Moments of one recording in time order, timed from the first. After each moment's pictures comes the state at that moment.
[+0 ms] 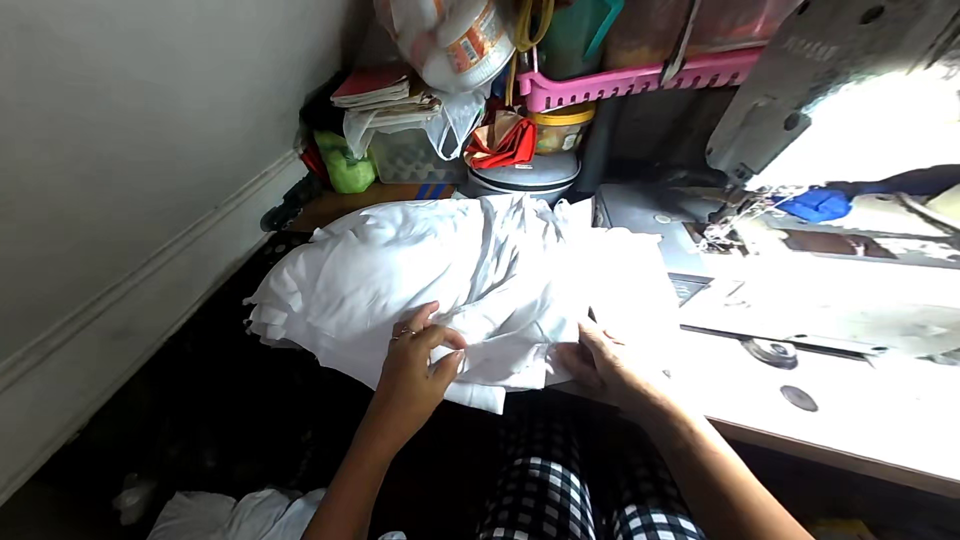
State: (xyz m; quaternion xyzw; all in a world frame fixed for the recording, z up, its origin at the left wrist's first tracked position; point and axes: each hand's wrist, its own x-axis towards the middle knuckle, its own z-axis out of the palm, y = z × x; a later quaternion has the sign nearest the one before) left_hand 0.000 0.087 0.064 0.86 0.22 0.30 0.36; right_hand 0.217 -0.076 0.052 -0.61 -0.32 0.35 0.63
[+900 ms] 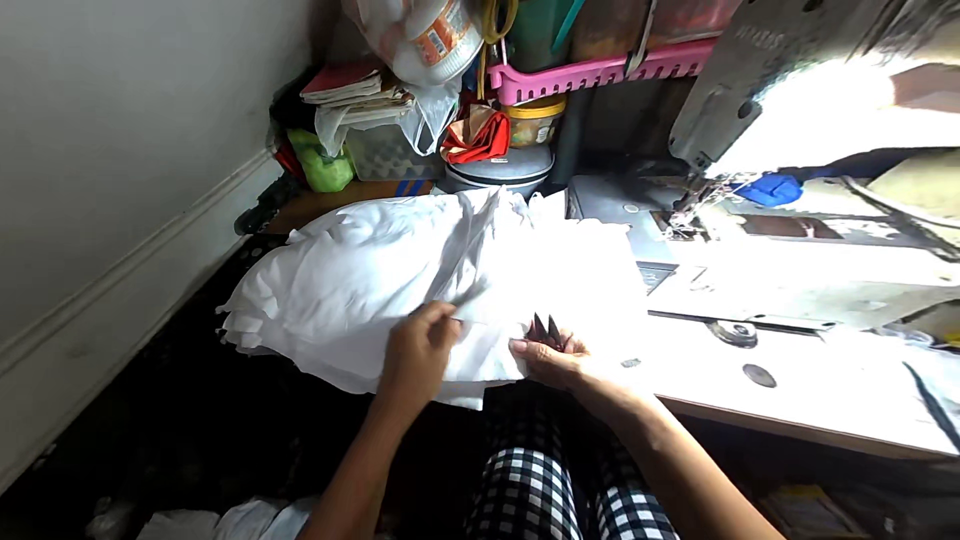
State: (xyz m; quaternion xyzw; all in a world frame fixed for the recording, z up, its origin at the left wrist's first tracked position) left_hand 0.036 0.076 0.078 0.83 0.22 0.33 0.40; right_hand 0.199 -0.080 0.059 -0.55 -0.36 0.41 0.63
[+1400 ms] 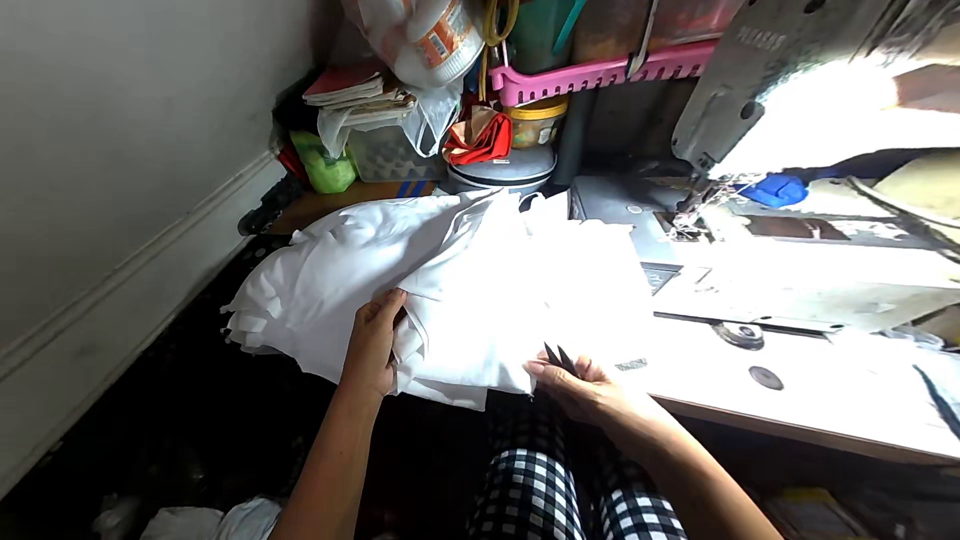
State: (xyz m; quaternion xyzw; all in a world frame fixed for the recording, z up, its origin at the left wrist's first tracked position) left_hand 0.028 0.104 0.092 0.52 0.33 0.35 0.71; right_hand 0.189 -0.105 0.055 -0.63 -0.32 0.40 0.58
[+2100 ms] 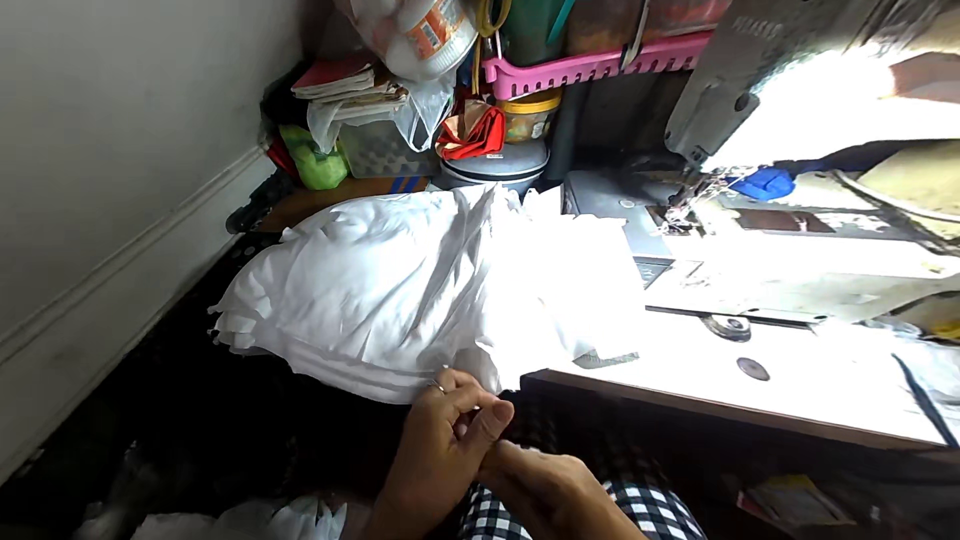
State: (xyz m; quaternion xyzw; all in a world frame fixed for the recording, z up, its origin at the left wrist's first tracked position) left_hand -0.005 0.024 0.054 0.81 0.13 0.27 0.51; right_hand 0.092 -0.127 0.066 -0.63 -0.61 0.16 0.45
